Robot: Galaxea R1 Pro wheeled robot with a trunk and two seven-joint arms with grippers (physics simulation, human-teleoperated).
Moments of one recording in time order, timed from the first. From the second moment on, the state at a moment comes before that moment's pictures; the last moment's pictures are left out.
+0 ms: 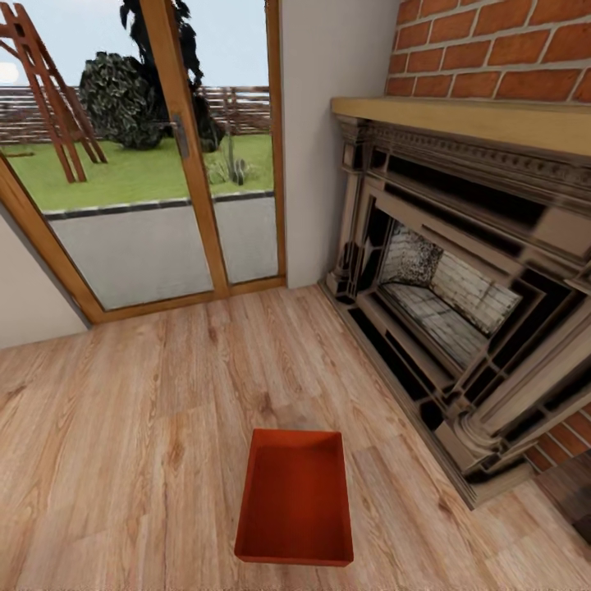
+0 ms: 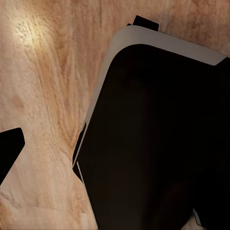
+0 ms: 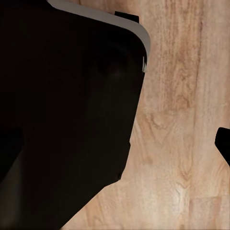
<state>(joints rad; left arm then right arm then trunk) -0.22 0.01 -0.03 0.00 0.38 -0.06 0.08 -0.16 -0.02 0.11 0.03 0.08 -0.19 -0.02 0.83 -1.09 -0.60</state>
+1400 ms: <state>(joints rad) -0.22 0.01 -0.03 0.00 0.38 -0.06 0.08 -0.16 -0.02 0.11 0.03 0.08 -0.18 -0.02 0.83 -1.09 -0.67</state>
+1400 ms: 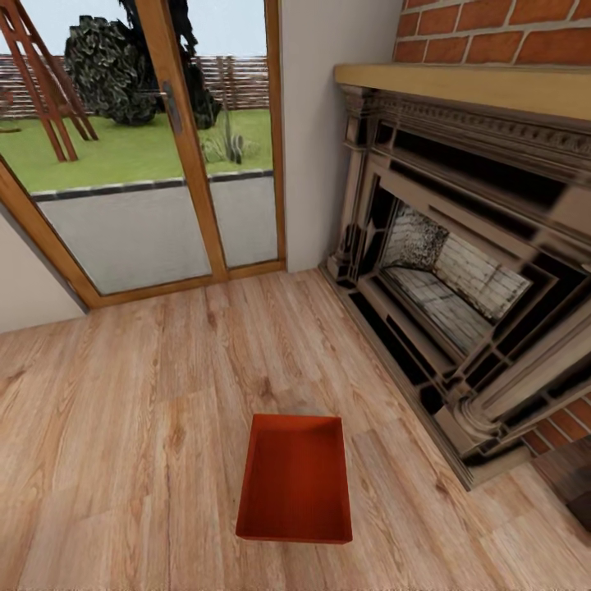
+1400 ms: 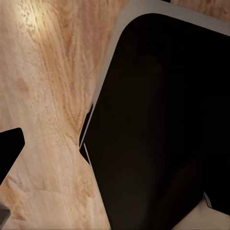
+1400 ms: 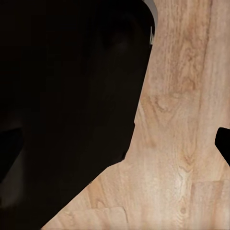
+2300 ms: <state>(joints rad) -0.22 0.01 -0.03 0.00 0.38 -0.06 0.08 -0.16 -0.02 0.11 0.03 0.08 -0.18 -0.02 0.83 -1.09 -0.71</state>
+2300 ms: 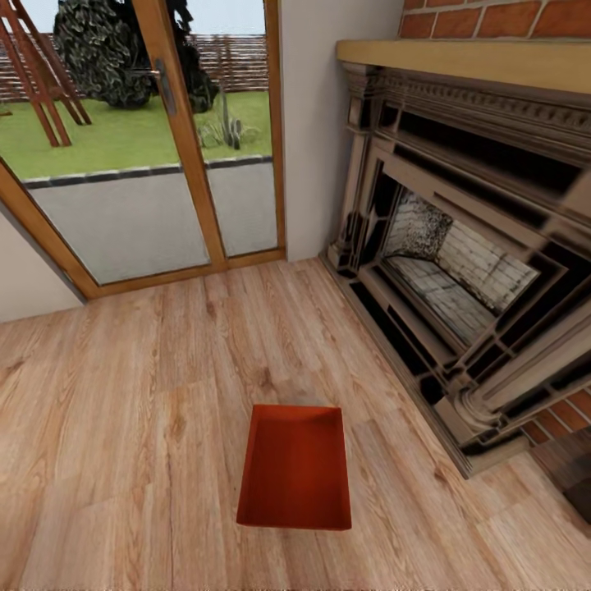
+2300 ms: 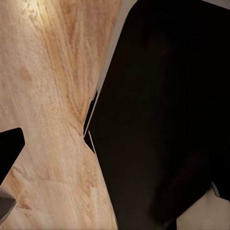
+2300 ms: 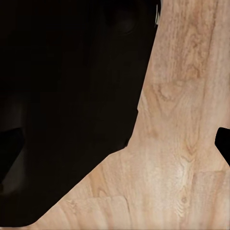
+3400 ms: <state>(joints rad) -0.22 0.01 -0.03 0.00 0.38 -0.06 0.08 -0.16 -0.02 0.11 0.03 0.08 -0.18 -0.02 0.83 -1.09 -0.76</state>
